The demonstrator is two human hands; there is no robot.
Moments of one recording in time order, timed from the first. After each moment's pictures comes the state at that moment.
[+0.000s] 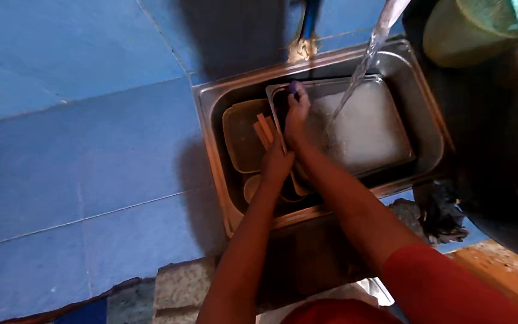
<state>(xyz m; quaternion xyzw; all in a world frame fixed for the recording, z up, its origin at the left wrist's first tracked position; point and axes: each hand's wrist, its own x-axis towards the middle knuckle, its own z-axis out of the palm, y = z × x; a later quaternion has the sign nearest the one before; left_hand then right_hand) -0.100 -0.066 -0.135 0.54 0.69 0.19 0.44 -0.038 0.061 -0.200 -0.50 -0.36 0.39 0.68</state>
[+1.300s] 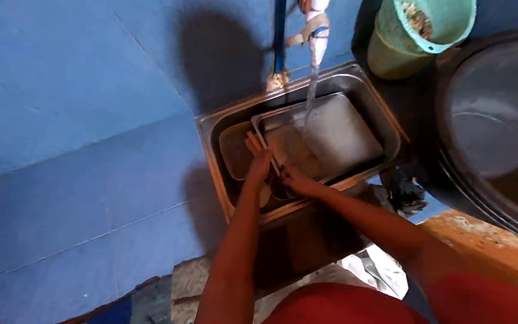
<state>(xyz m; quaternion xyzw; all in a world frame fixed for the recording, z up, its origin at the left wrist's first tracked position) -0.119 -0.075 -0.130 0.47 0.63 0.26 0.57 0.041 -0.117 -0.160 -0.53 -0.65 0.53 0.17</state>
